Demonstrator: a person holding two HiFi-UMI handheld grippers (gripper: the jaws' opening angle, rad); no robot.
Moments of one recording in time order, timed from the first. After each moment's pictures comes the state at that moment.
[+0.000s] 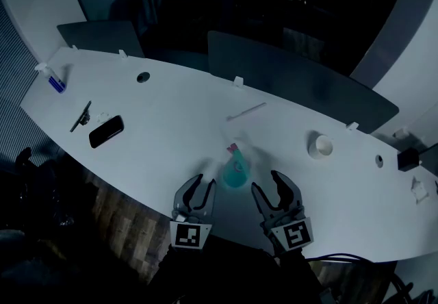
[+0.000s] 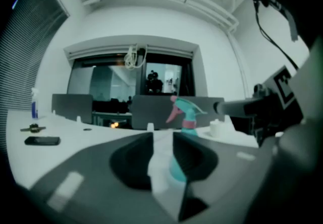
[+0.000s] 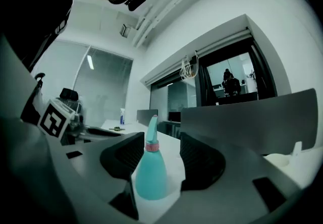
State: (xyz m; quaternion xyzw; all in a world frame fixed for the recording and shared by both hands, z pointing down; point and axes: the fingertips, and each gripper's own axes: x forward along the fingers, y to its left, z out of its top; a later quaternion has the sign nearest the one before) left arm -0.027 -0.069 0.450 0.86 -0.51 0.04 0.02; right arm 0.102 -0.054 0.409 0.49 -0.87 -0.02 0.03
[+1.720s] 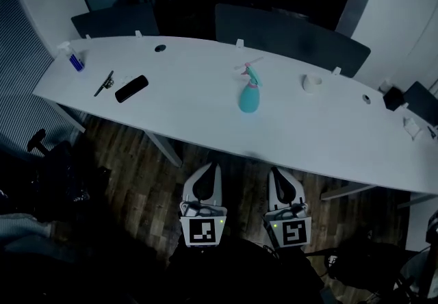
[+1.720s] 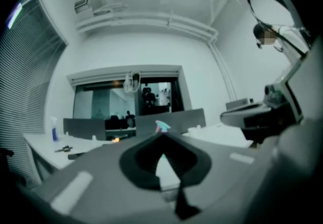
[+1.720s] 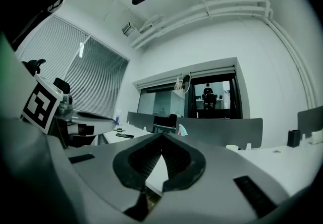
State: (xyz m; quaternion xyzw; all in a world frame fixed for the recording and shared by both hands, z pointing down) left arm -0.101 0.192 0.384 0.86 -0.51 0.02 -0.08; right arm 0.027 0.225 0.382 0.61 -0.79 -0.06 0.03
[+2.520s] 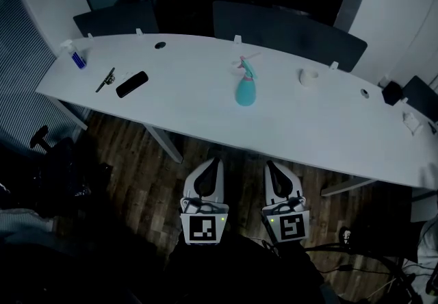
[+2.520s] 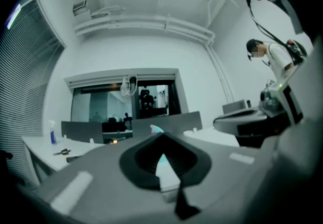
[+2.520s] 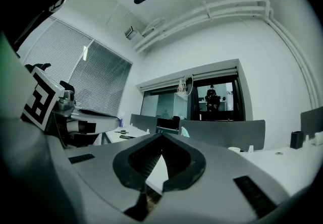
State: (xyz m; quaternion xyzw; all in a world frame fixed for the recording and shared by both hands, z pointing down) left arm -0.082 0.218 0.367 0.86 -0.50 0.01 -0.09; right arm 0.029 0.241 0.374 0.59 -0.81 -0.07 0.02
